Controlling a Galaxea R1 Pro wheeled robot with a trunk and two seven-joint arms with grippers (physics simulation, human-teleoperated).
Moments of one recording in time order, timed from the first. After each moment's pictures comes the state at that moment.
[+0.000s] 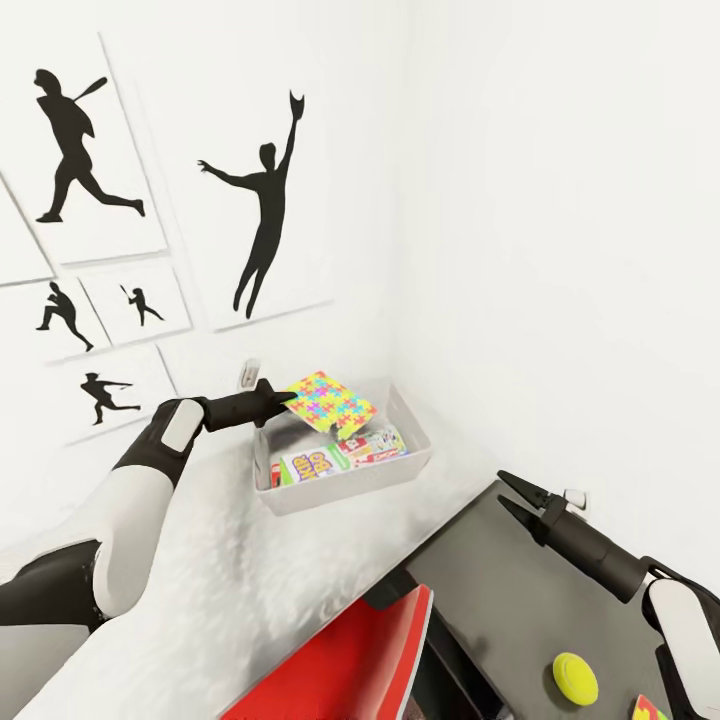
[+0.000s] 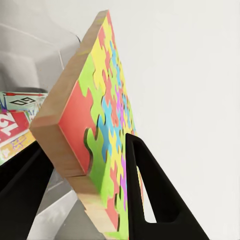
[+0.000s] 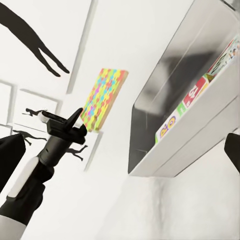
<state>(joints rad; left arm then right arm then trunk) -1.12 0.05 0.28 -0.54 0.53 0.91 -0.53 -0.26 -0.12 -0.37 -1.50 -1.01 0.96 0.52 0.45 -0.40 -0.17</state>
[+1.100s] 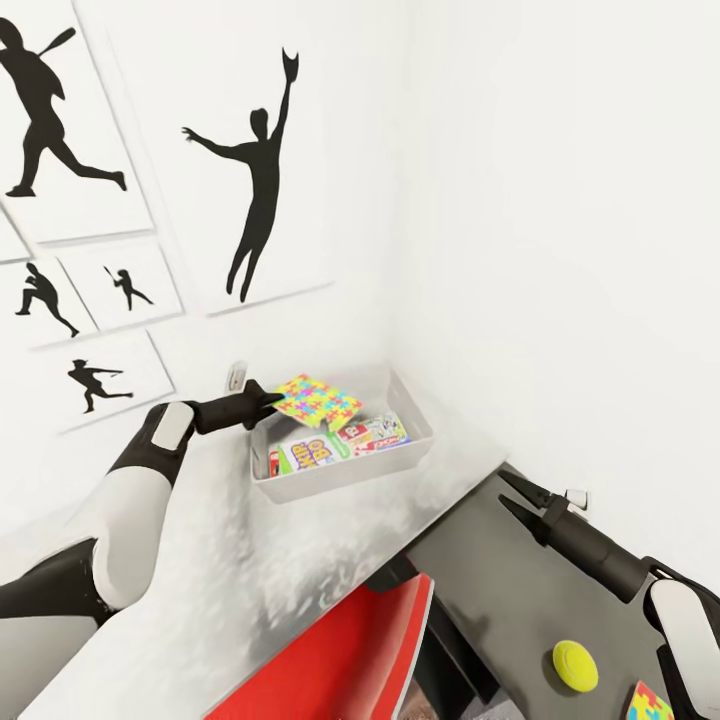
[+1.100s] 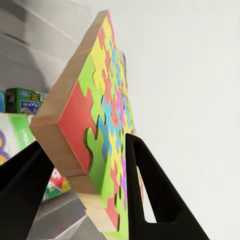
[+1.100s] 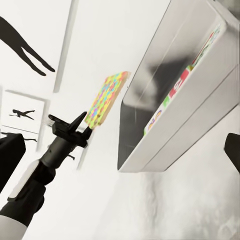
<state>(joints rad) -1.13 0.03 0.44 -0.54 0.53 0.91 -0.38 -0.26 -0.12 -0.38 -1.50 -1.01 0.96 0.52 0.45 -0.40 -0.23</state>
